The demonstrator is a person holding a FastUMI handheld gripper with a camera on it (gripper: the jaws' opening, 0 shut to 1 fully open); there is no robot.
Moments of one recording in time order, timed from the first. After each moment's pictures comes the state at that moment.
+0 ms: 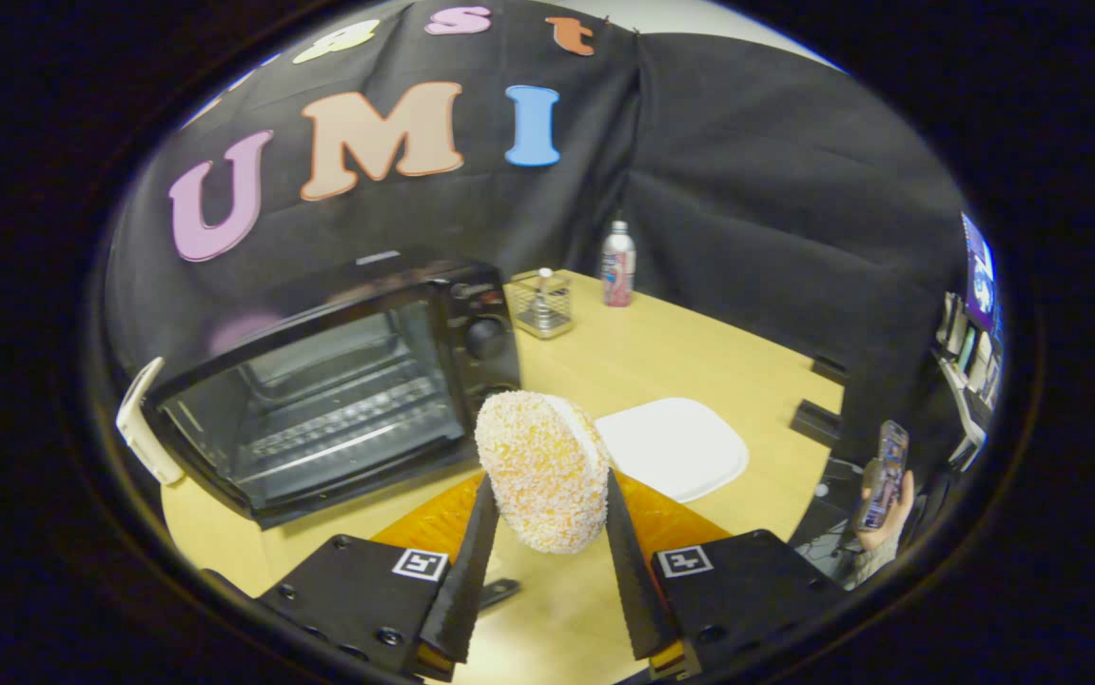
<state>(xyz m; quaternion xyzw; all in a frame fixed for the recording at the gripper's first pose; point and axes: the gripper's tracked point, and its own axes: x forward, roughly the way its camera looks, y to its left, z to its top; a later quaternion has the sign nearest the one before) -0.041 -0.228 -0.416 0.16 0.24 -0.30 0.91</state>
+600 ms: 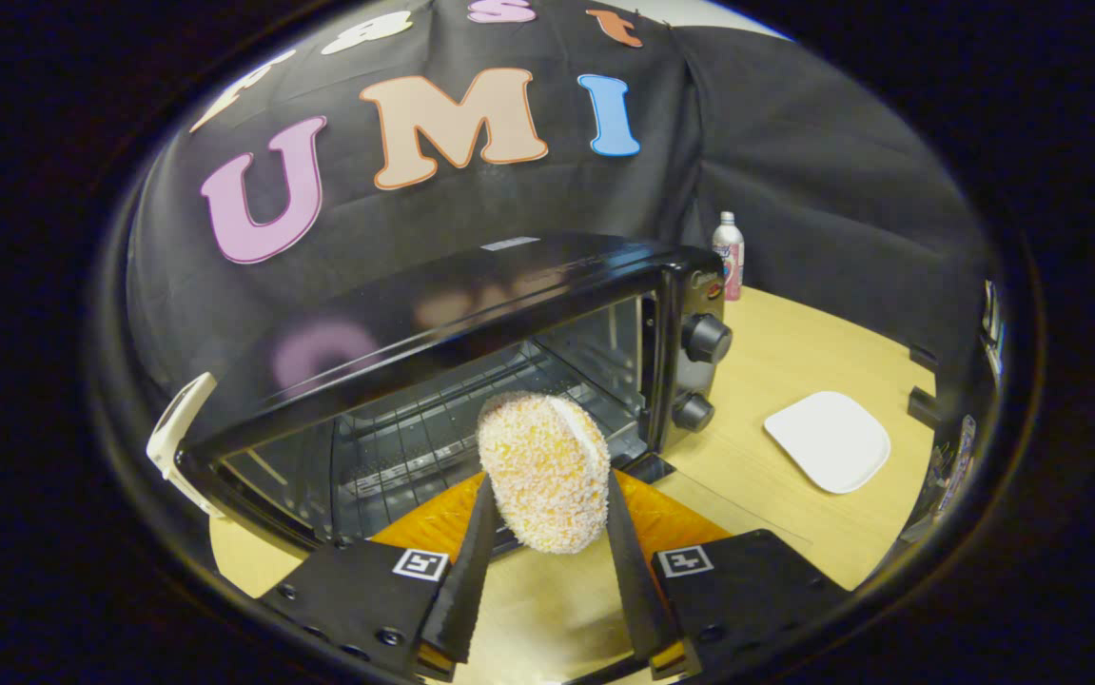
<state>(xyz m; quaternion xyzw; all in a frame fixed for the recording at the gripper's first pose) 0.069 -0.155 -0.420 0.21 0.22 -0.25 0.92</state>
